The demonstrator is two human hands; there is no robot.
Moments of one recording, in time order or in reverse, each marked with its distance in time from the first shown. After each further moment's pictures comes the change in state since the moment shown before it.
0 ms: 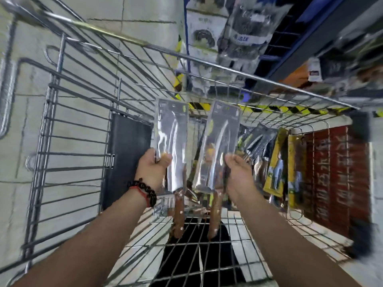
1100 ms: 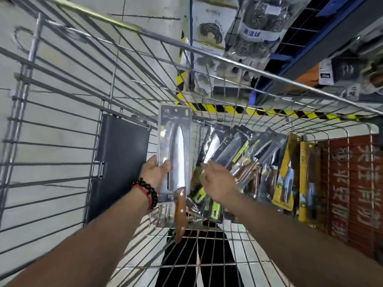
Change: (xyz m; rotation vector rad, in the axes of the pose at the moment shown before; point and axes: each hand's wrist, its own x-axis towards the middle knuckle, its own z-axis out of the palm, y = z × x) left_hand 0.051 -0.045 0.024 -0.264 -0.078 -0.318; right_hand 0.055 0.041 0.011 -1.722 -0.319 -0.474
